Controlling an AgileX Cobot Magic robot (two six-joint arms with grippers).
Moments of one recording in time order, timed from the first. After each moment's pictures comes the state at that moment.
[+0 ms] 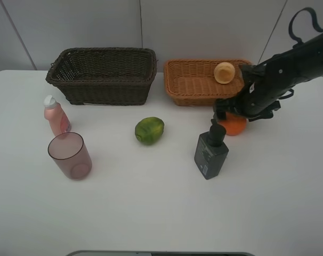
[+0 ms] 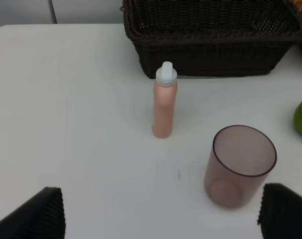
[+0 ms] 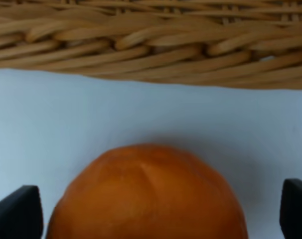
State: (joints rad) left arm -0.06 -0.01 -0.50 -0.02 1.07 -0.03; right arm 0.24 1.94 -1.00 -0.20 0.30 0.33
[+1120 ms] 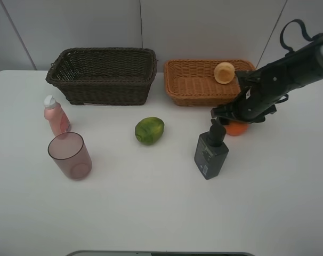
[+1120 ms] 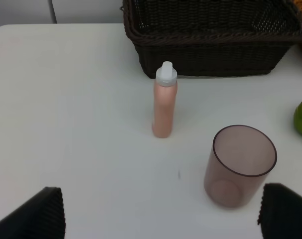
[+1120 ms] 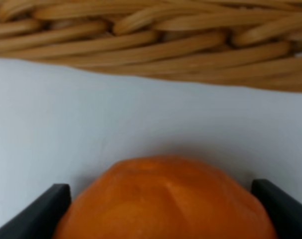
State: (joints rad) left arm -0.06 -0.01 -0.50 -0.02 1.07 -0.03; right arm 0.24 1.99 -1.00 -0.22 0.26 0.32
